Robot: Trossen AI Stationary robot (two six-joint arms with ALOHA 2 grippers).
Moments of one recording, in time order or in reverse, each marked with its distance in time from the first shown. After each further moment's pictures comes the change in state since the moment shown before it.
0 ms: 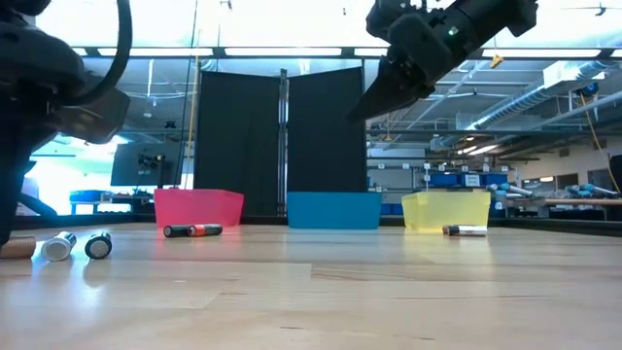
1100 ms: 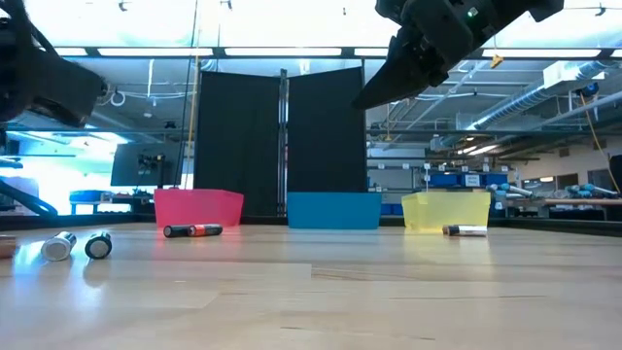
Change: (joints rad) left arm -0.130 0.149 0.183 -0.242 -0.040 0.030; right arm 0.104 0.000 0.000 0.008 0.094 0.023
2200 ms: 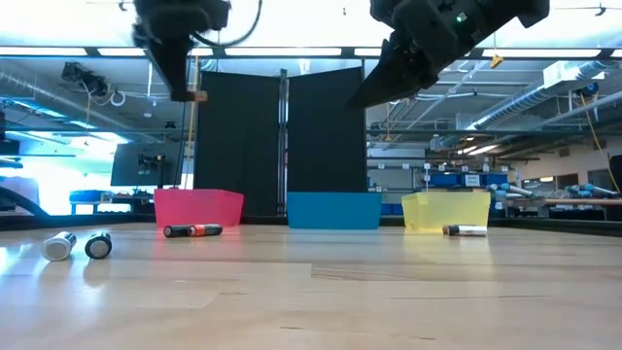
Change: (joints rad) left arm 0.605 -0.278 0.366 -0.655 -0.395 0.778; right arm -0.046 0.000 0.000 0.031 -0.037 -0.025
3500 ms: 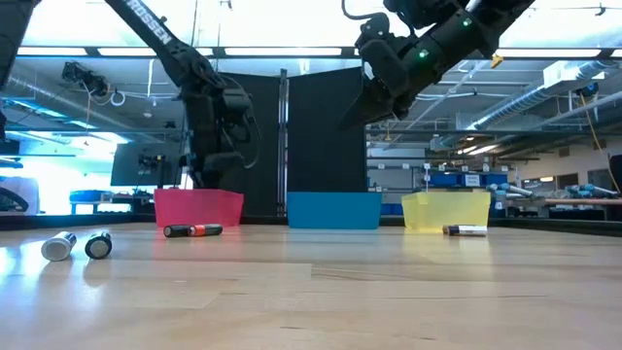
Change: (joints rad) left arm 0.927 0.248 -0.228 0.694 0.364 0.735; right arm -0.259 0.000 0.000 0.029 -0.152 0.026
